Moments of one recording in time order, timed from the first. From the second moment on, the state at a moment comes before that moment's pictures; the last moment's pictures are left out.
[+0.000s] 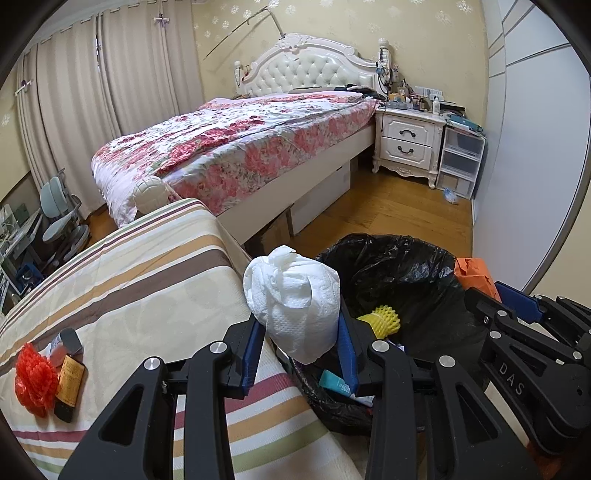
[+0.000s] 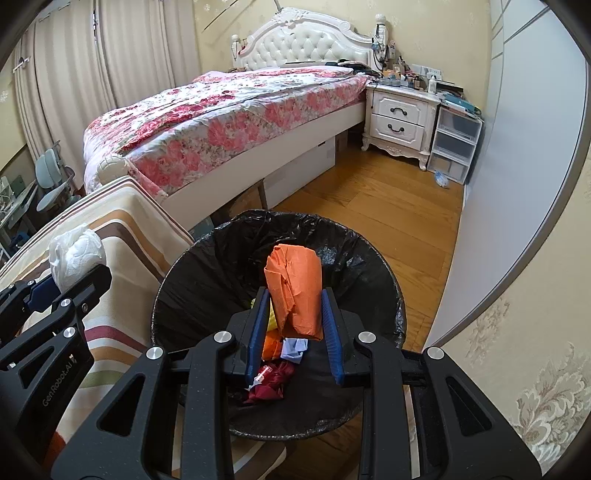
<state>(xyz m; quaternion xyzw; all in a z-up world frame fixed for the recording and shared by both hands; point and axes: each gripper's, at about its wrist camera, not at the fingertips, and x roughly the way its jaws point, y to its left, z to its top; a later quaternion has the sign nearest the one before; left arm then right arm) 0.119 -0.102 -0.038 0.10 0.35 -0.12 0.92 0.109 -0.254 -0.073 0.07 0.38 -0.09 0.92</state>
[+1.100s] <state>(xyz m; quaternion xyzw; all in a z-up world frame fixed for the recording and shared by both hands) 0.115 -0.088 -0.027 0.09 0.35 -0.11 0.93 0.107 -0.257 -0.068 0.06 0.37 -0.11 0.92</state>
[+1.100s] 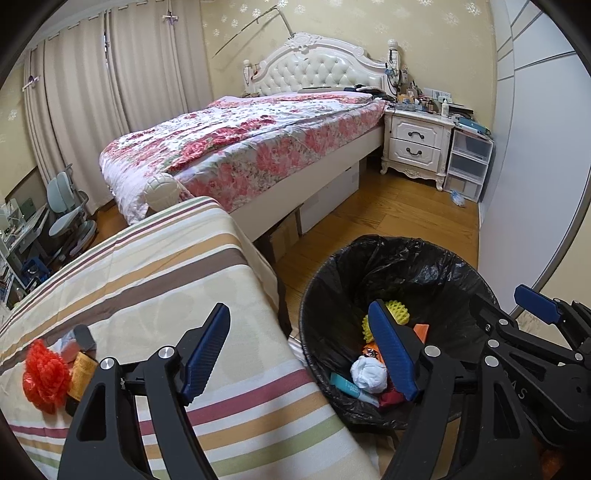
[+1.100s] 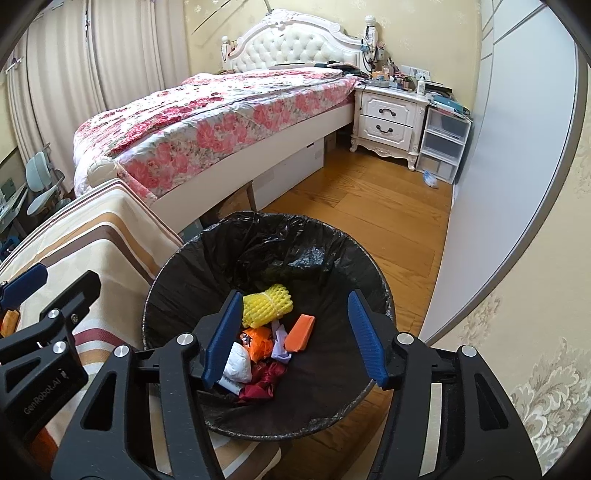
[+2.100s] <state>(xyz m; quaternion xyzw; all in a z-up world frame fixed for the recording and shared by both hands) 0.061 0.139 -0.029 0.02 0.36 0.11 0.93 0.102 -0.084 -0.061 0.01 0.39 0.06 0.92</state>
